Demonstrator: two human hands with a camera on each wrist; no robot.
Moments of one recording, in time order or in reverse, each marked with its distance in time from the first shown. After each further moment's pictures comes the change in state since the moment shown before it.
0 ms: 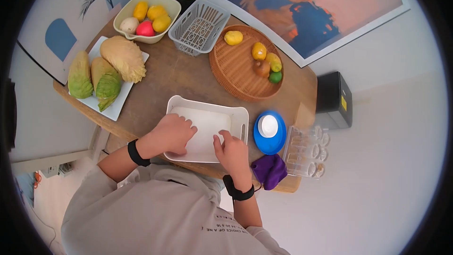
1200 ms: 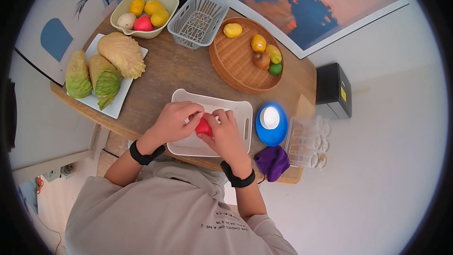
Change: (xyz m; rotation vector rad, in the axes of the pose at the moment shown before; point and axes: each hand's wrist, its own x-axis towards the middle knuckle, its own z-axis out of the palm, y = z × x) left_hand 0.004 -0.007 0.011 -0.685 1.003 0.101; right_hand 0.026 -0.027 0.001 -0.043 -0.086 -0.333
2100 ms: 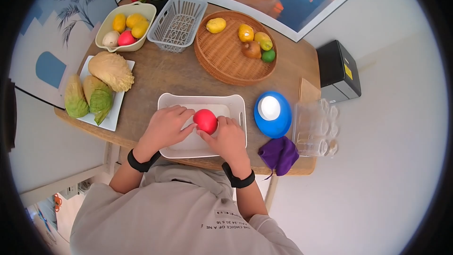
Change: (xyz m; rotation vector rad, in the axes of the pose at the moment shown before) left_hand 0.007 0.016 0.002 0.441 -0.376 -0.030; right_hand -0.018 0.012 -0.001 0.092 -0.117 0.525
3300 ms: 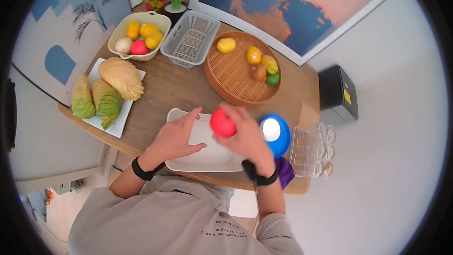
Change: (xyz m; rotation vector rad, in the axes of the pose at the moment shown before) left_hand 0.003 0.001 -0.008 -0.189 0.054 -0.108; right_hand 0.040 0.000 -0.072 0.185 0.162 -0.561
